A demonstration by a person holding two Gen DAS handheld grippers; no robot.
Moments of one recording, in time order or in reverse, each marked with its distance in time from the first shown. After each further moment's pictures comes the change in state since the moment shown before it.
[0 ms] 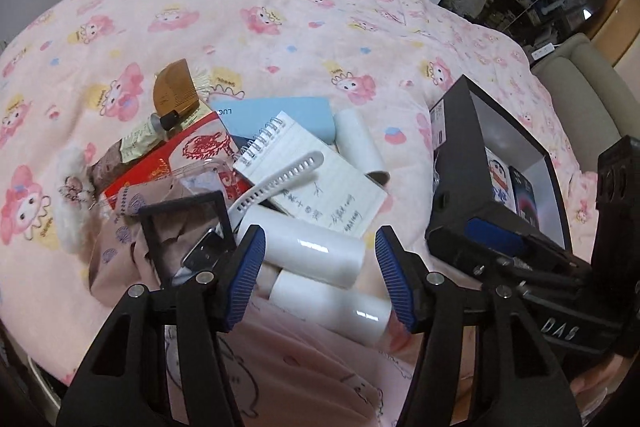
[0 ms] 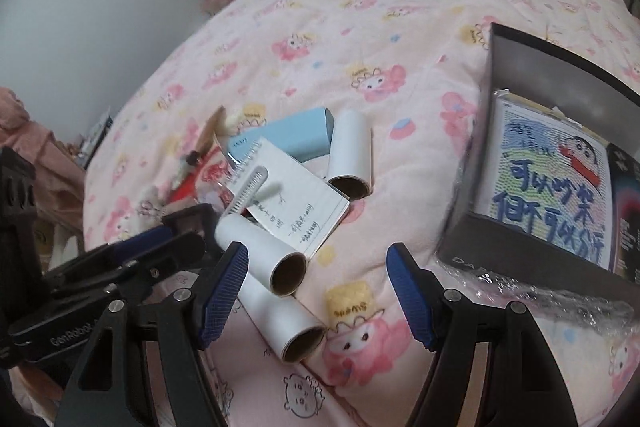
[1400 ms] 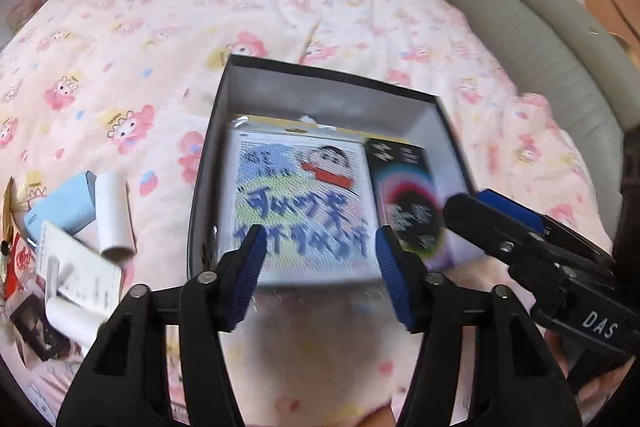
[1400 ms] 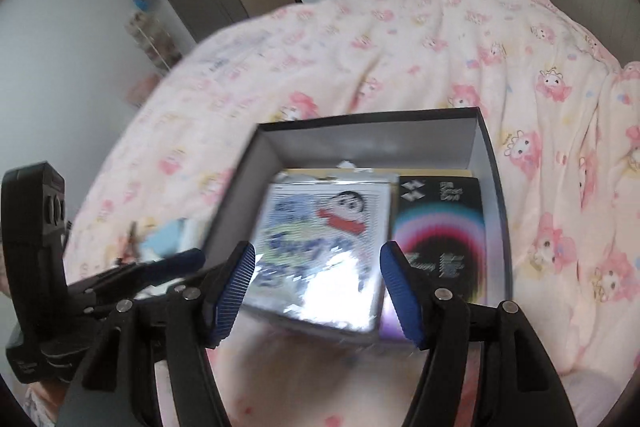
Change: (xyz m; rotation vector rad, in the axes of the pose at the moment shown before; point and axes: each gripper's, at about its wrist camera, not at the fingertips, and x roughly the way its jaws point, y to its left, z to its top) left arm 0.037 -0.253 0.008 0.334 0.102 -0.190; right arm -0.161 -0.188 0.003 0.258 -0.226 -0.126
